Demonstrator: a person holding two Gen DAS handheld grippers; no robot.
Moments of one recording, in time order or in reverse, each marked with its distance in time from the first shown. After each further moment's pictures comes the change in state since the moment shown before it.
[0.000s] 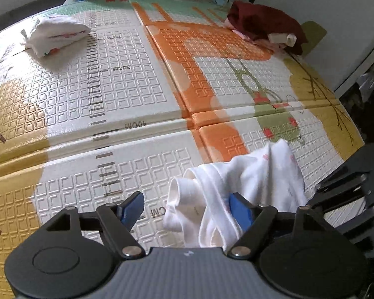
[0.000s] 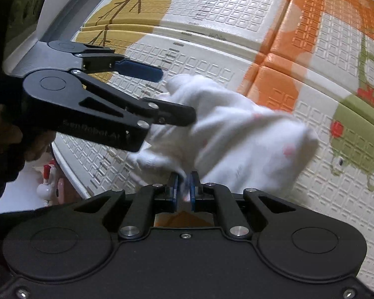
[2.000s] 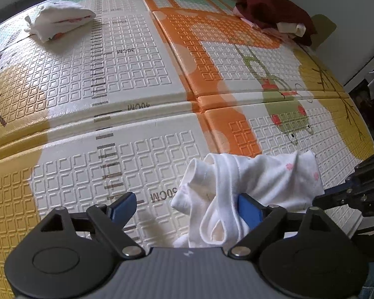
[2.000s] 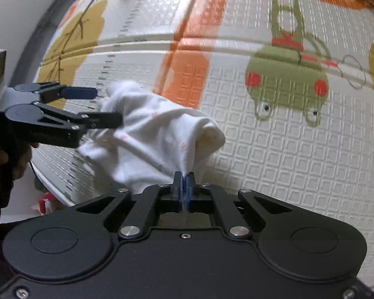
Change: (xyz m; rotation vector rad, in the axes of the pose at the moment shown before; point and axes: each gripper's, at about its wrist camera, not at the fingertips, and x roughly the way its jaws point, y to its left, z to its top) left arm 0.010 -0.003 -0.008 -0.033 0.049 0.033; right arm -0.029 -0.065 -0.042 0.256 -0.037 -0.077
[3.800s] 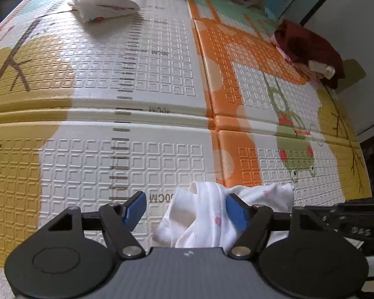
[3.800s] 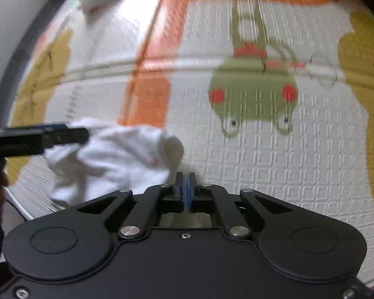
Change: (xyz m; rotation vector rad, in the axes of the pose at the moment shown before) left arm -0.017 0.002 0.000 -0.267 -0.059 0.015; right arm -0.012 -0.014 0.007 0.109 -0.164 -0.073
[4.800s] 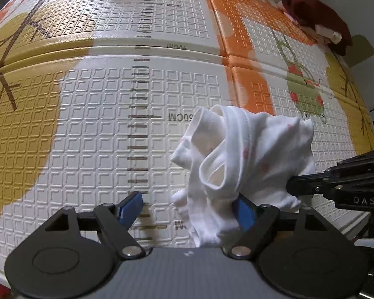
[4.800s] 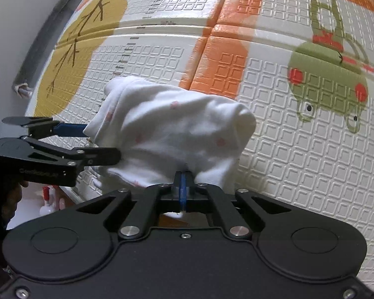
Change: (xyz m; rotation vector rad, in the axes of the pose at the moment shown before) left arm -0.006 0.011 -0.060 0.000 0.135 0.062; right arm 0.030 0.036 -0.018 -0.166 0.167 0.147
